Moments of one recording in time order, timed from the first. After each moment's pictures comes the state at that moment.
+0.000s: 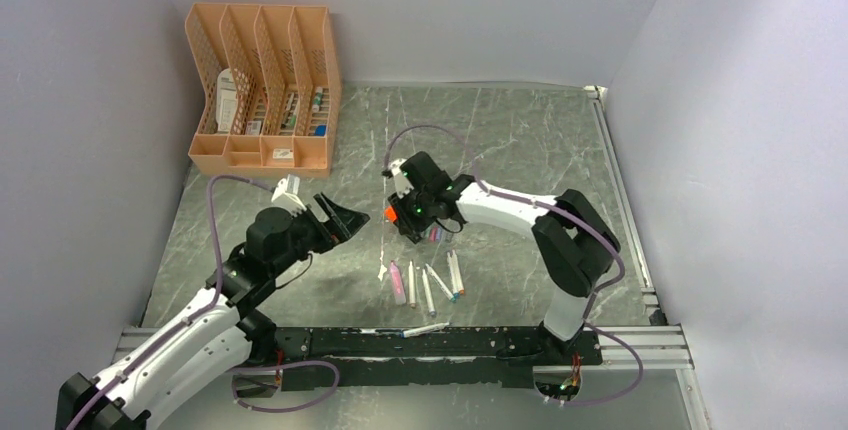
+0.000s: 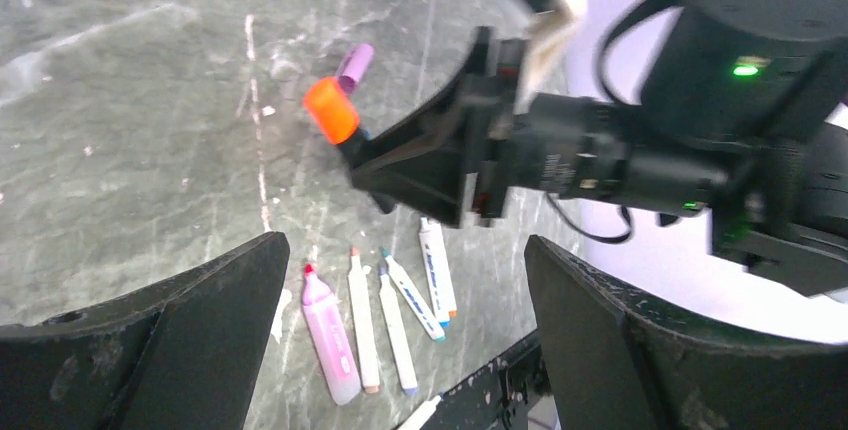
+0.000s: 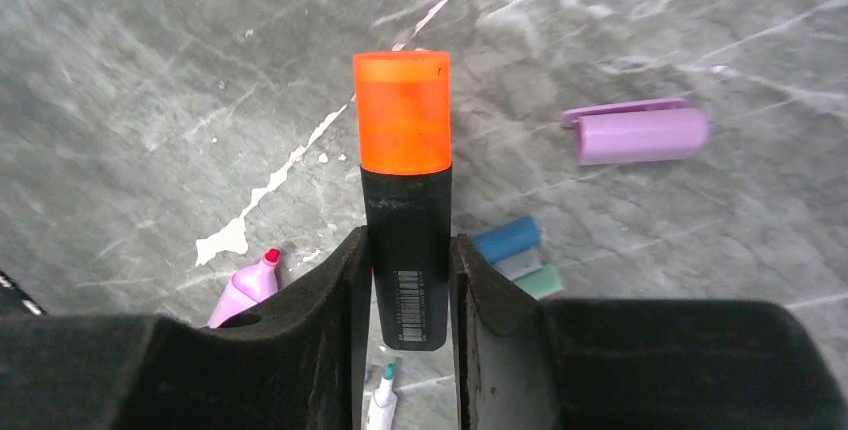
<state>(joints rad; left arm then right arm) -0.58 0.64 0.41 -0.08 0.04 -0.95 0.82 1.79 1.14 -0.33 -0.13 0.06</state>
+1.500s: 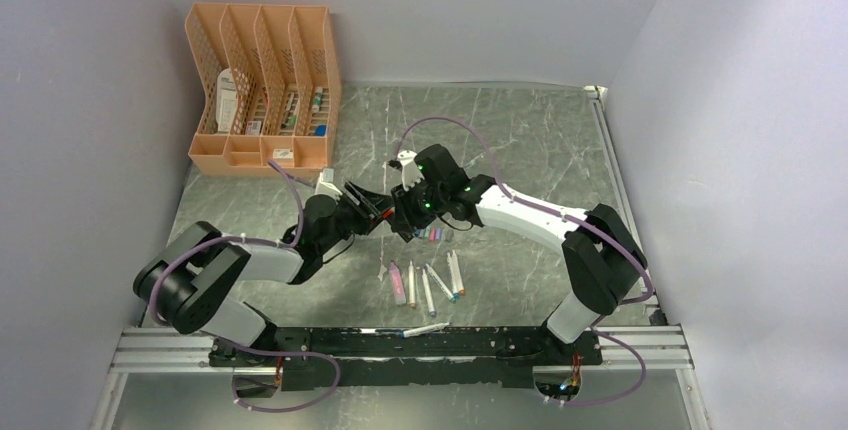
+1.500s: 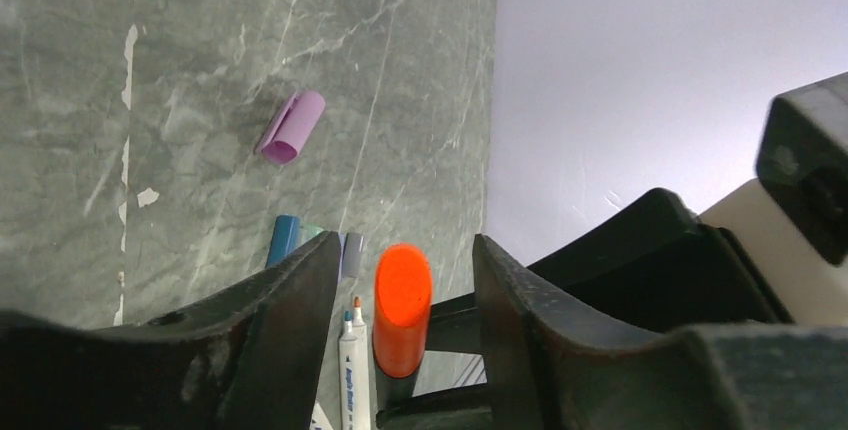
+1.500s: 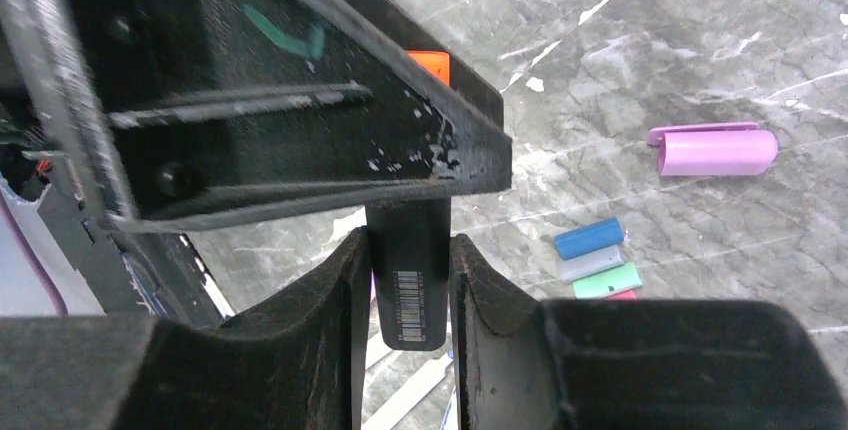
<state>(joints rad) -0.63 1.47 0.34 0.90 0.04 -1.29 0.78 1.62 1.07 -0.25 -0.35 0.16</state>
